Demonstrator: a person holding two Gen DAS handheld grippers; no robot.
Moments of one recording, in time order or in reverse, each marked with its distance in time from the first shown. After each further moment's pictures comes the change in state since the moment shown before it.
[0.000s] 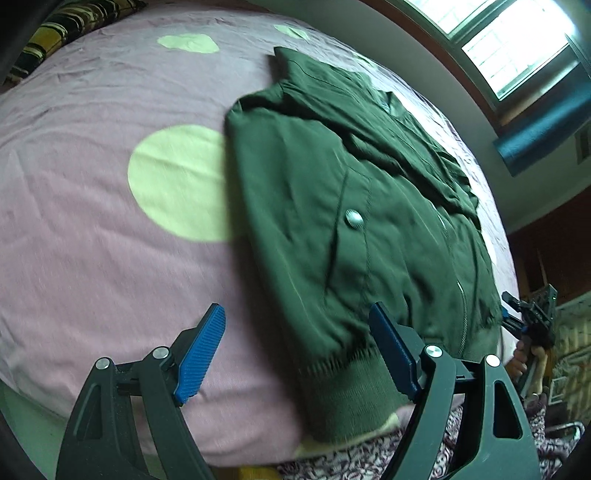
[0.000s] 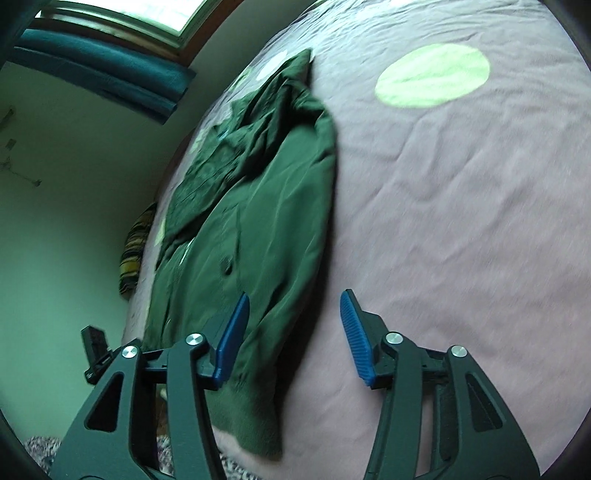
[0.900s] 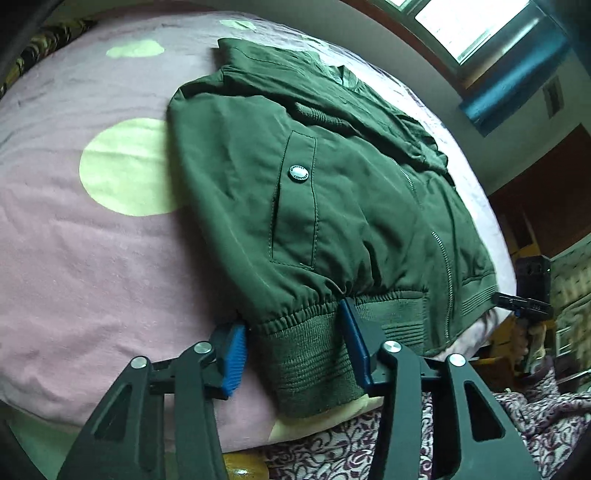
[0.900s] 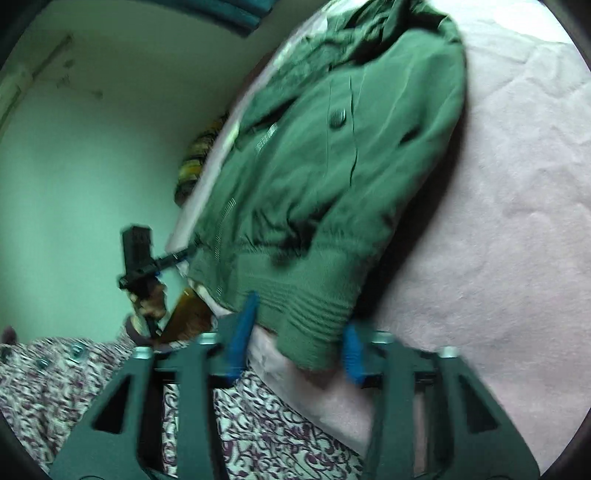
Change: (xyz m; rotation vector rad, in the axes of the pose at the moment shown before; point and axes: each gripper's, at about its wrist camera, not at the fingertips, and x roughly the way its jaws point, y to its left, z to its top) left arm 0.006 -0.024 -0.022 0.168 0.033 -0.047; right arm 0.024 0.043 -0.058 -0.224 0.282 0.199
